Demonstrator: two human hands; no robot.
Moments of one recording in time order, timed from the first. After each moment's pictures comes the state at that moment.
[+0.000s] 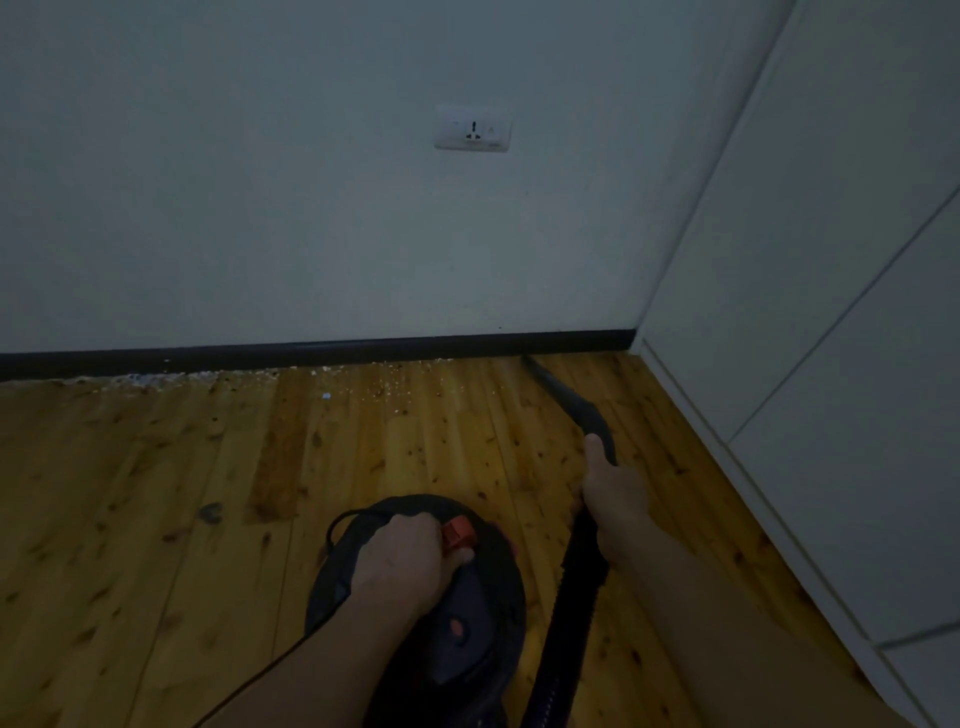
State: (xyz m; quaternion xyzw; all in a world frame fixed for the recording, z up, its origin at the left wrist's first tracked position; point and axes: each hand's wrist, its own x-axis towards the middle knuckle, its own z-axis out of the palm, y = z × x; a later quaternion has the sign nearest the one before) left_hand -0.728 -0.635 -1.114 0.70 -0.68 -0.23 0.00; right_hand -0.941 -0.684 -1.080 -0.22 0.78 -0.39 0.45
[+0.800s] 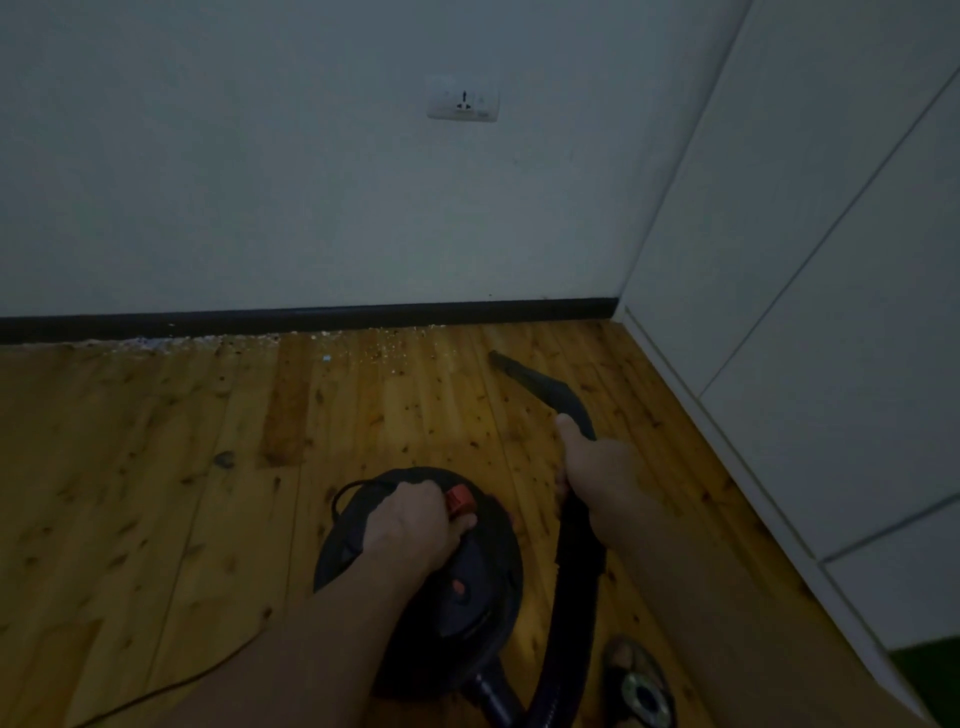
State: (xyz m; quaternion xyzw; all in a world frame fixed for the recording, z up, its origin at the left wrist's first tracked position) left_hand -0.737 -0.566 -1.115 0.71 -0.67 -0.24 0.00; right_hand -0.926 -0.572 -1.042 -0.30 0.76 -0.35 0.45
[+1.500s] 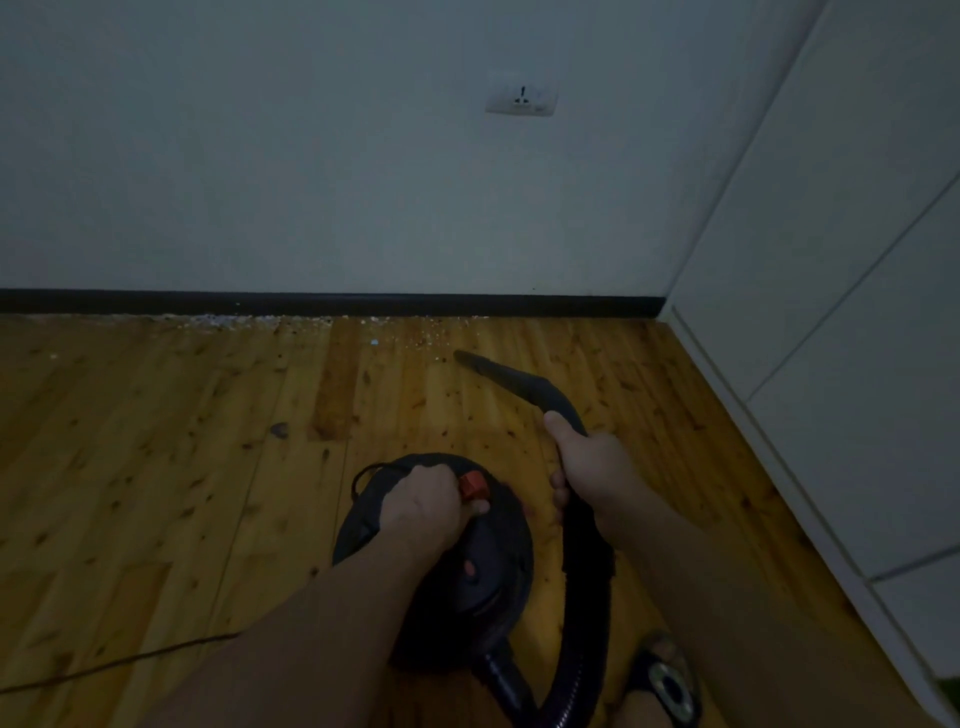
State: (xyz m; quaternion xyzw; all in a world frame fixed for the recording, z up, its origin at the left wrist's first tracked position) left_hand -0.709 -0.548 -1.105 0.73 -0.62 -0.27 0.01; right_hand -0.884 -0.550 -1.029 -0.40 0.72 -0.28 0.49
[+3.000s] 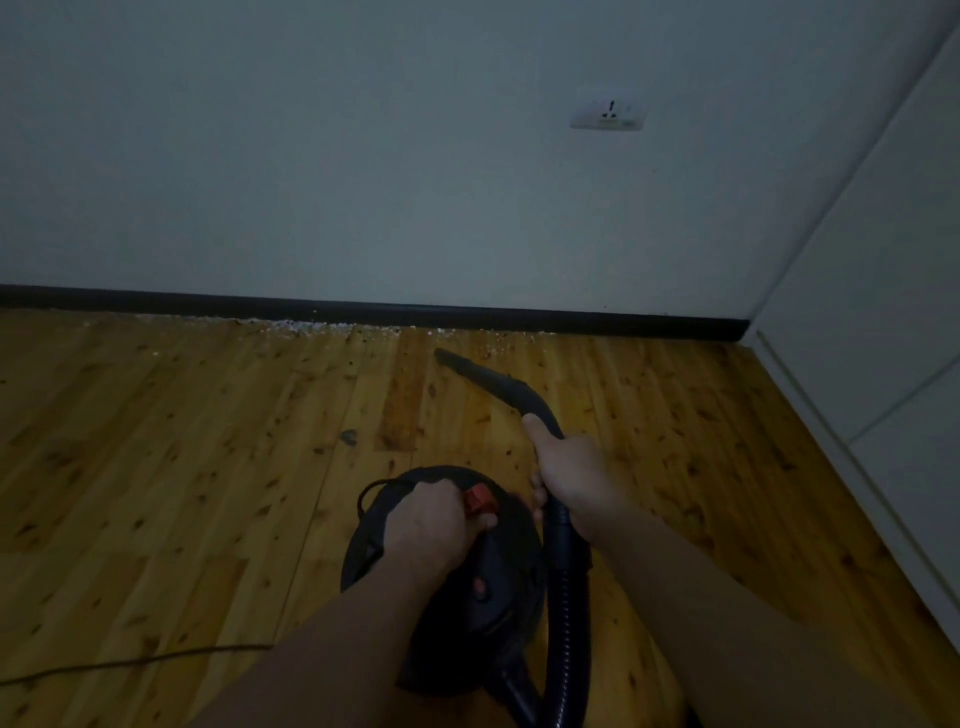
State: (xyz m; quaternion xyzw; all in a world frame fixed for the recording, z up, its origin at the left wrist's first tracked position) left_hand -0.630 -0.547 -1.107 0.78 -0.58 -0.23 0.03; right_hand -0.778 -0.589 -1.042 -0.42 0.68 -0.26 0.54
